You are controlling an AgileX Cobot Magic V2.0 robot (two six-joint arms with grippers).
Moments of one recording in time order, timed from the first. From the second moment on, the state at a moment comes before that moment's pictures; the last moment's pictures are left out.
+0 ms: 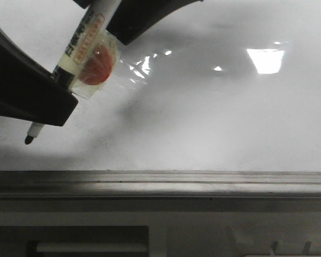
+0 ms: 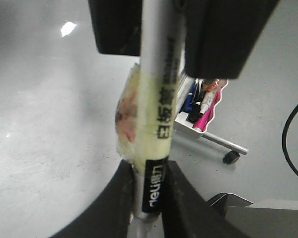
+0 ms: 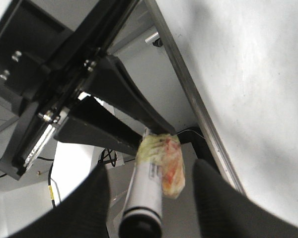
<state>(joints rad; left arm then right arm) -0.63 1.01 -0.62 -0.93 0.53 1.12 0.58 1.56 -1.43 0.74 1.22 -0.64</state>
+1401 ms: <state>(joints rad) -0.17 0.71 -0.57 -1.10 0.51 1.14 0.58 0.89 -0.73 0.71 0.36 -0.68</state>
